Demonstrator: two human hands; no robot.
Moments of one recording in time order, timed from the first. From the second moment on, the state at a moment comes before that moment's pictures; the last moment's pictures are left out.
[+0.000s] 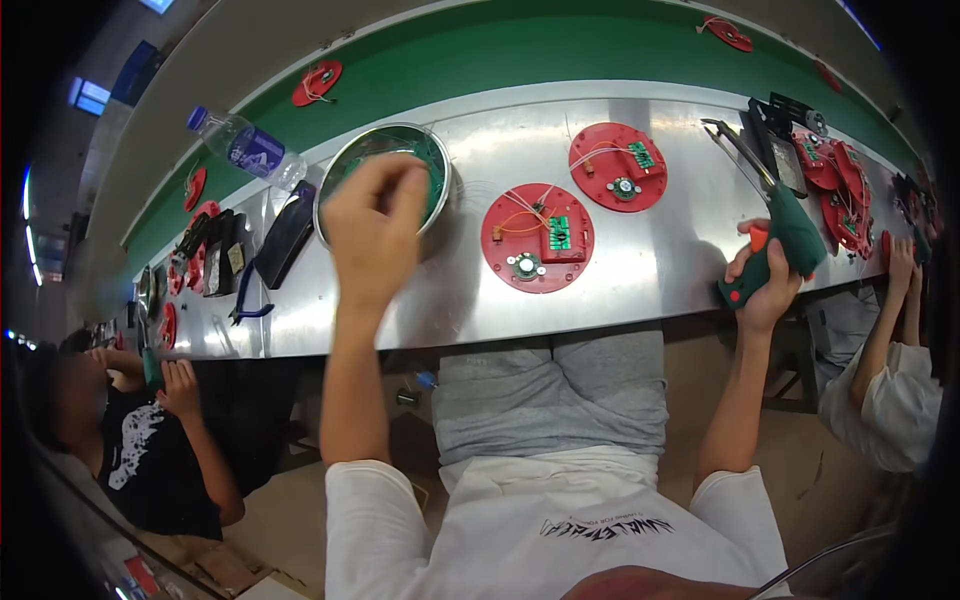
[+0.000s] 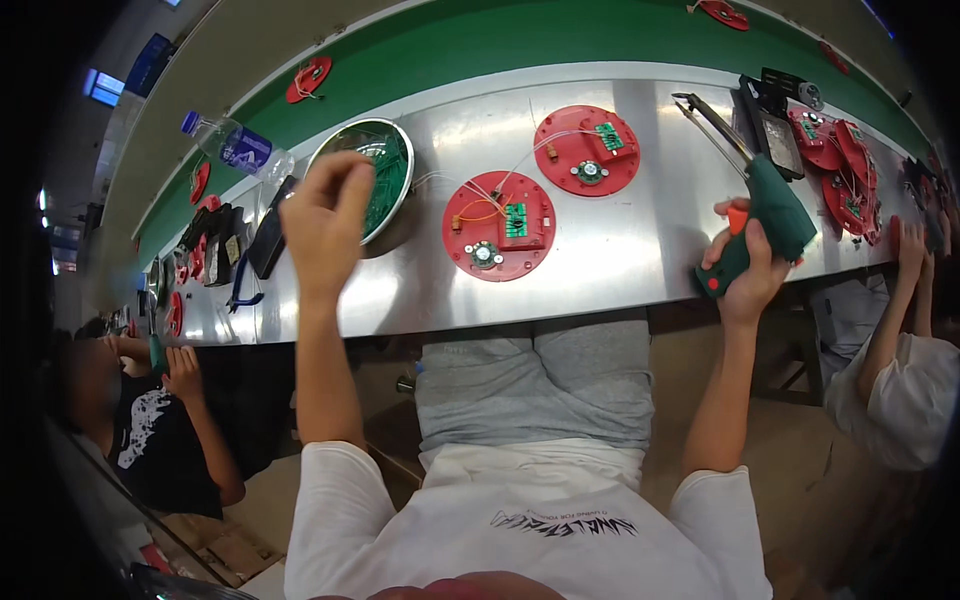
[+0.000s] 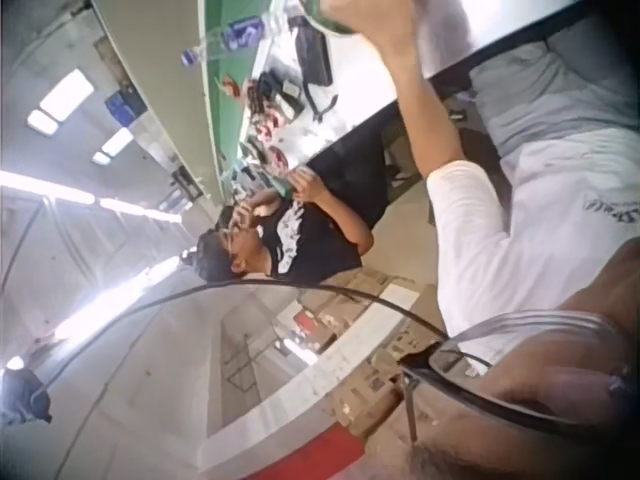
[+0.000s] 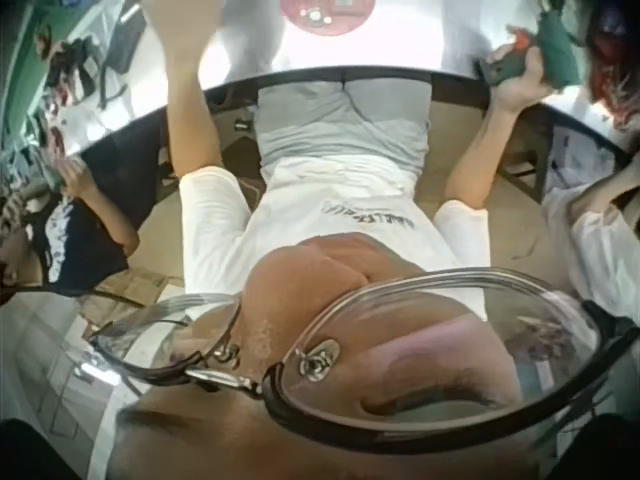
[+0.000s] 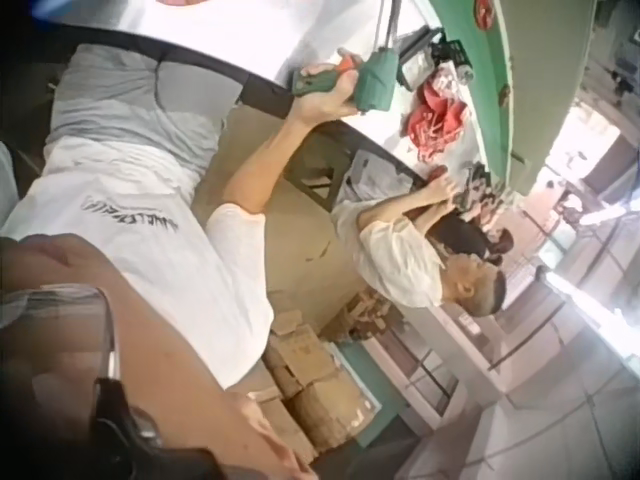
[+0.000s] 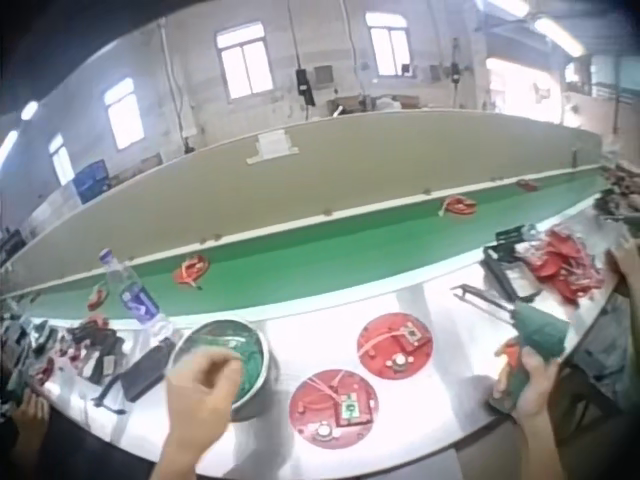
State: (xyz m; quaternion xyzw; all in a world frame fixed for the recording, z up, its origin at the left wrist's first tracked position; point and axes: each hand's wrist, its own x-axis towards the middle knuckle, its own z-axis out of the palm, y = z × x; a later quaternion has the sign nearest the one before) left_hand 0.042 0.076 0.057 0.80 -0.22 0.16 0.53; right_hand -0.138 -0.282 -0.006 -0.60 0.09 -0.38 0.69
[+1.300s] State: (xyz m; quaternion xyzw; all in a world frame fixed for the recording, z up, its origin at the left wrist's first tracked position) left_hand -0.011 0.017 -0.015 0.82 -0.37 0.20 0.39; right_hand -0.181 -0.204 0.010 -0.84 0.07 -0.14 0.52
